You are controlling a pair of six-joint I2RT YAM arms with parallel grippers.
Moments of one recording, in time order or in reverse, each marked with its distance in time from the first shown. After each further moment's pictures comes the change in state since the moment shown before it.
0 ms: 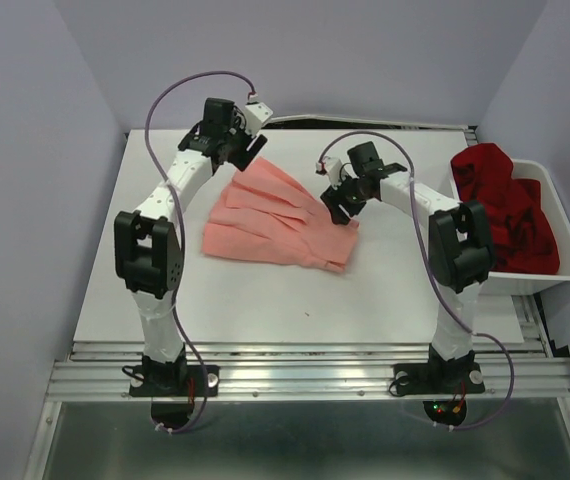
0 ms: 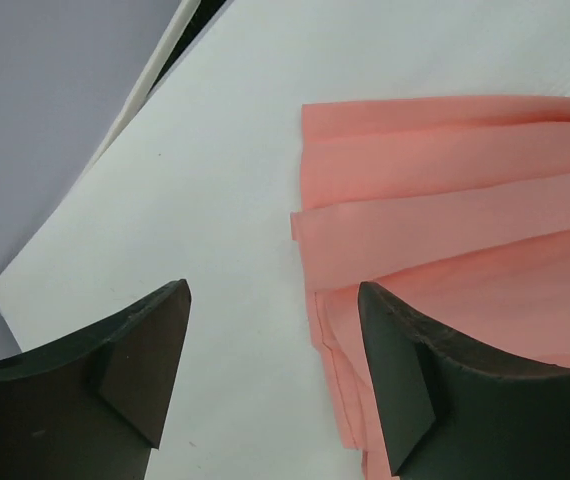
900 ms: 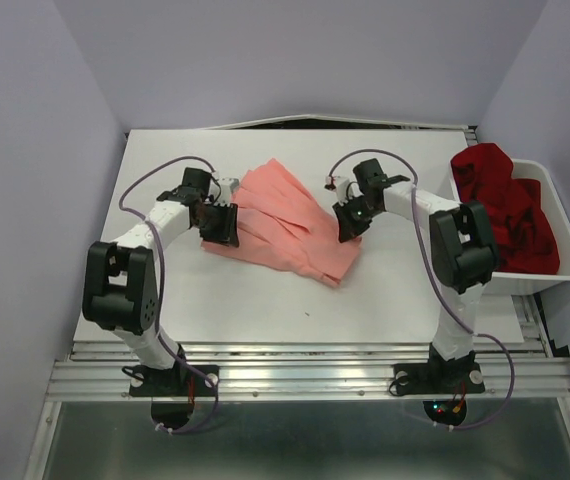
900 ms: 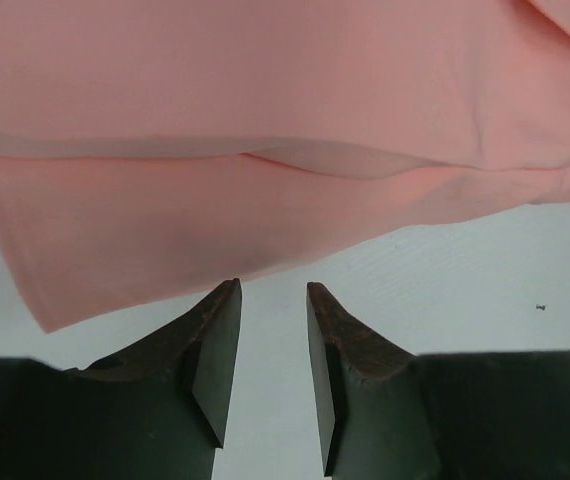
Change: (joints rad) left arm 0.099 -0.372 -0.697 -0.135 0.278 -0.530; right arm -0.019 0.011 -0.093 -0.054 -0.084 0.177
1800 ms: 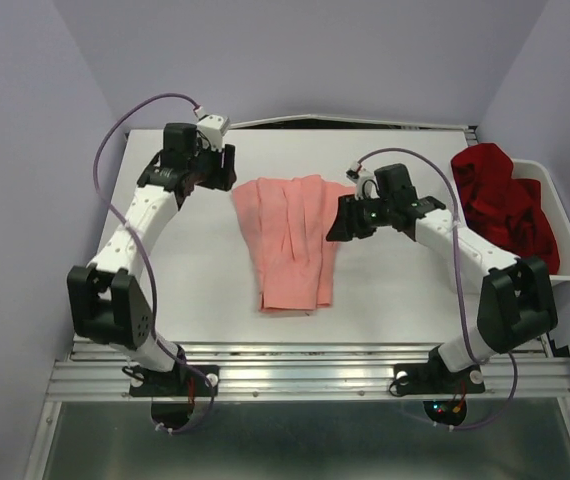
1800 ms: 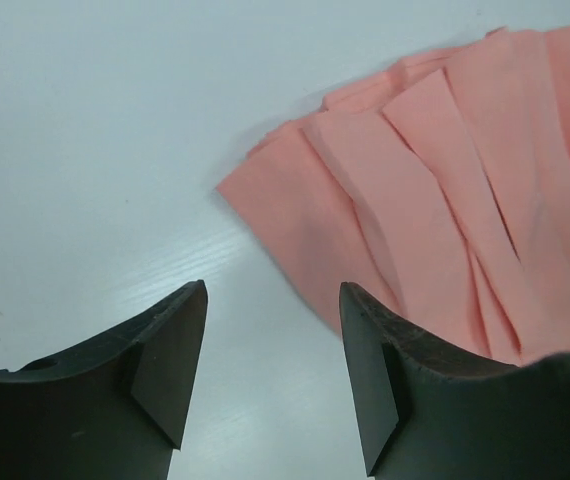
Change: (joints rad) left arm 0.028 0.047 0.346 0.122 -0.093 0.070; right arm 0.065 -0.467 -0.322 0.185 -0.203 0.517
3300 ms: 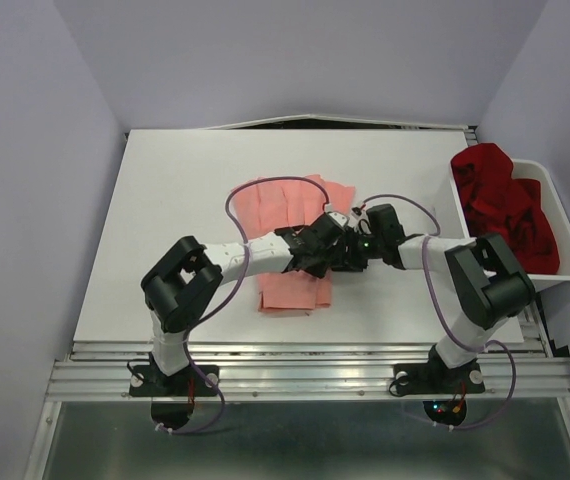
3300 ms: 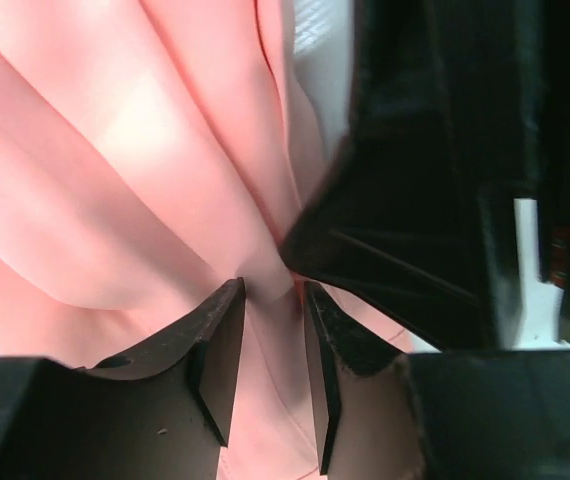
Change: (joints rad) left arm -0.793 0.195 -0.205 0.087 -0.431 -0.436; right arm -0.013 0.145 -0.376 0.552 0.056 0.446
